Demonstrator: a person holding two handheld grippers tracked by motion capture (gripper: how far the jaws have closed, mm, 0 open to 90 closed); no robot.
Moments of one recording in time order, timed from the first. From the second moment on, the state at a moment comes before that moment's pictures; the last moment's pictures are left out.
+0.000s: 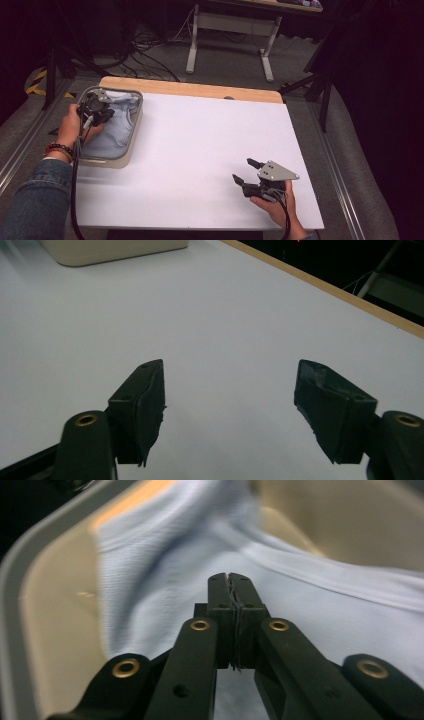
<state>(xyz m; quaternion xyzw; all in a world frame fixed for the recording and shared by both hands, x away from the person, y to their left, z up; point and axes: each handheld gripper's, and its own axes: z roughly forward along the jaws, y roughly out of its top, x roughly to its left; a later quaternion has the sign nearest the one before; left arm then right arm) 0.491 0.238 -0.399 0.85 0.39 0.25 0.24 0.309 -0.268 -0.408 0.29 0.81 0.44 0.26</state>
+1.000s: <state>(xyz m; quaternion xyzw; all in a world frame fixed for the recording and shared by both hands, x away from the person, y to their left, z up) 0.507 0.238 -0.403 0.83 0.43 0.29 0.21 0.308 -0.266 -0.404 0.29 0.81 0.44 0.27</state>
